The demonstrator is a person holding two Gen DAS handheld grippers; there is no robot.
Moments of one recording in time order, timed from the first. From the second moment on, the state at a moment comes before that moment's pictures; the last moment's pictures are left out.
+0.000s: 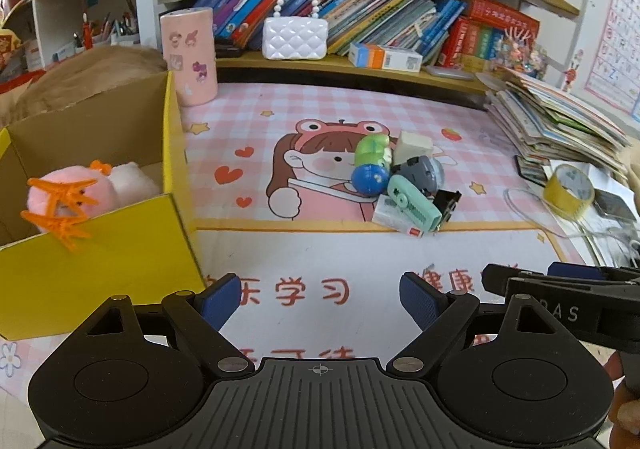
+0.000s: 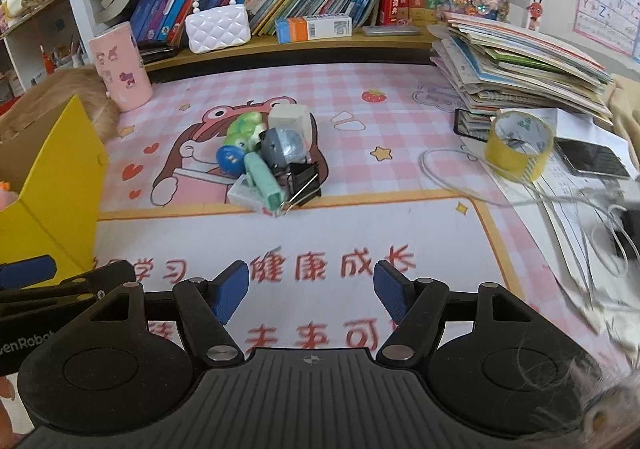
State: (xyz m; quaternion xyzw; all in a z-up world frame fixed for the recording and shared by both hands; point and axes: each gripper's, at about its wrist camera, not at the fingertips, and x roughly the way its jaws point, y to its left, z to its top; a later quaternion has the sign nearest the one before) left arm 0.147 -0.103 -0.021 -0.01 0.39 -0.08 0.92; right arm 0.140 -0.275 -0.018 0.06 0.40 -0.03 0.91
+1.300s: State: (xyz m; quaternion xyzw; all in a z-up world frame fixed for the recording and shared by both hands) left arm 0.208 -0.143 -0.022 0.00 0.41 -0.01 0.91; right arm 0.260 -0.317 -0.053 0.06 0.41 0.08 0.91
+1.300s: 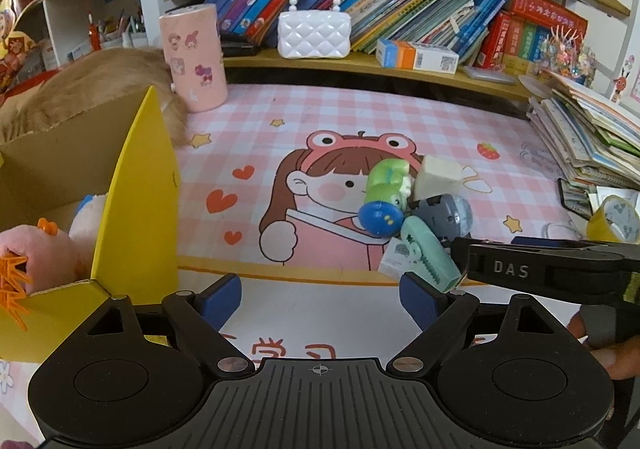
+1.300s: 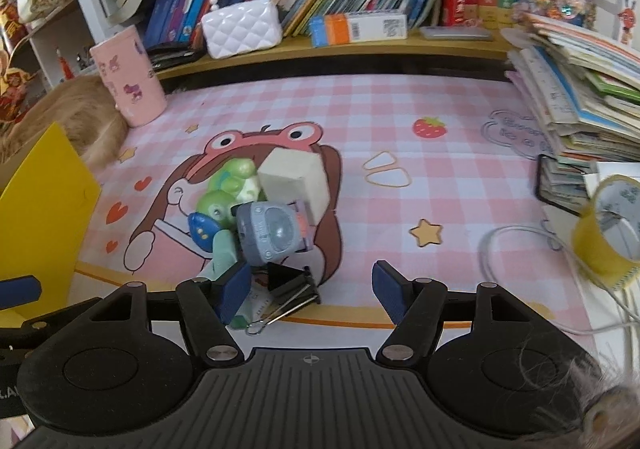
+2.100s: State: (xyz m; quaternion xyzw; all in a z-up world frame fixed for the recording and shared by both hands) left arm 0.222 -0.166 -0.021 -0.02 0.39 -0.05 0.92; right arm 0.229 -0.350 -0.035 0.09 0.40 0.06 0.91
